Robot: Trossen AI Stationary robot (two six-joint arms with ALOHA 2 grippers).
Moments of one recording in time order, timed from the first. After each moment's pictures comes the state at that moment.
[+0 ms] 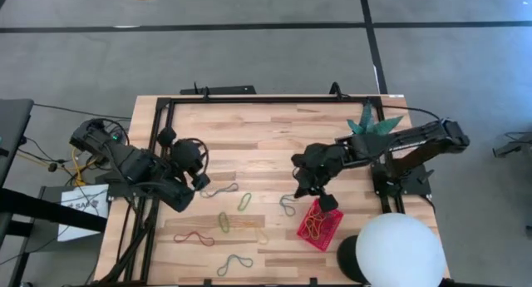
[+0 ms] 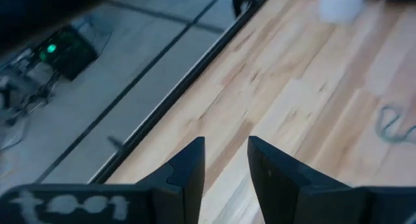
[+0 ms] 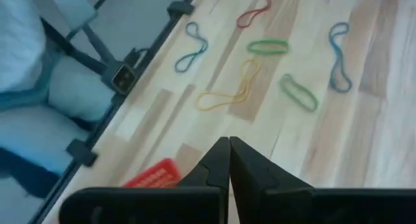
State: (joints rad) left arm -0.54 1.35 1.54 -1.57 -0.97 -1.02; right arm 0.17 1.40 1.21 -0.61 -0.34 -0.16
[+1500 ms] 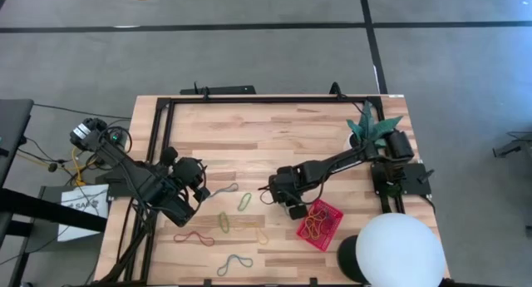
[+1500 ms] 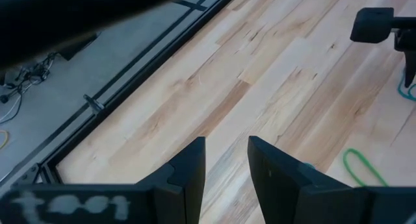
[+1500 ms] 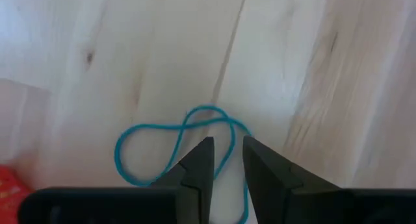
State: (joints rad) left arm -0.65 1.31 1.13 -1.41 -0.96 -1.31; right arm 0.18 1.94 1.24 -0.57 -0.08 -0.13
